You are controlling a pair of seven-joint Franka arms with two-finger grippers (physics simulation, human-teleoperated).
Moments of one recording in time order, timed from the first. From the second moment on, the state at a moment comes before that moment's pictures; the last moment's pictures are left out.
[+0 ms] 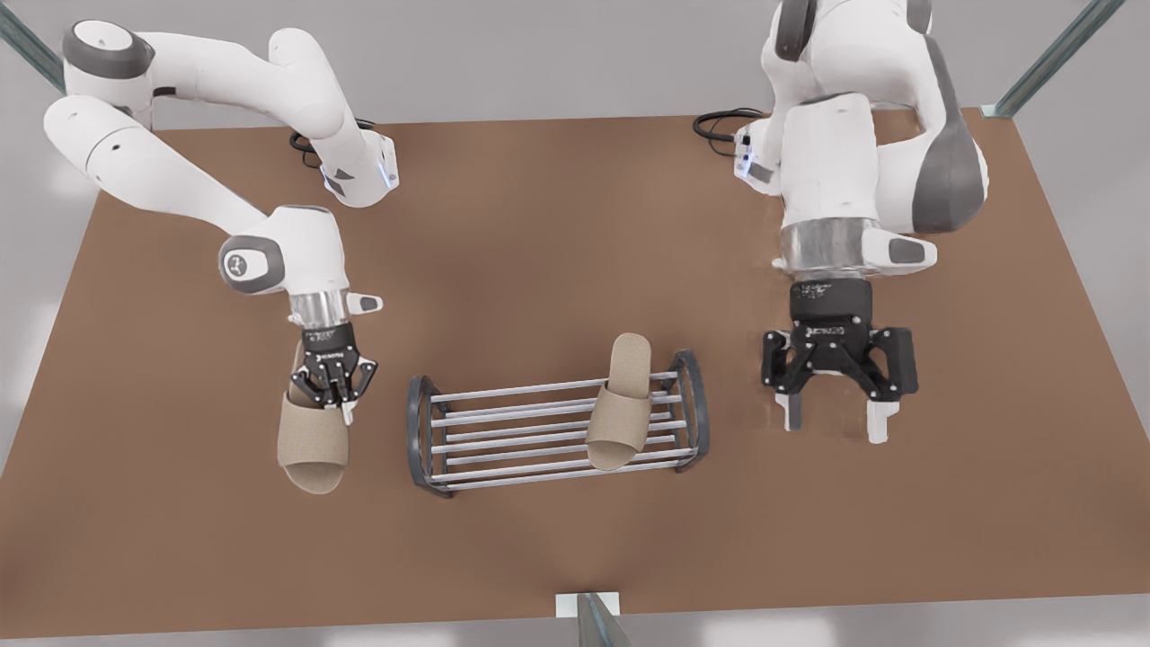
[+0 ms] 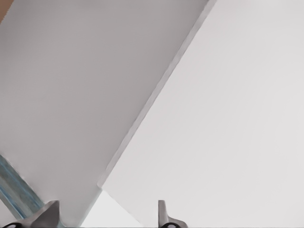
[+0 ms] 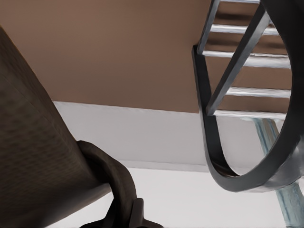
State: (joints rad) left arm -0.60 0.43 0.42 -1.10 0.24 2.52 -2.66; right arm -1.15 1.01 1.60 -2.14 -2.10 2.34 -1.77
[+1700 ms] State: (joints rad) left arm -0.47 0.33 0.28 -1.17 -0.01 1.27 -0.09; right arm -0.23 1.01 1.19 -1.71 -2.01 2.17 -1.08
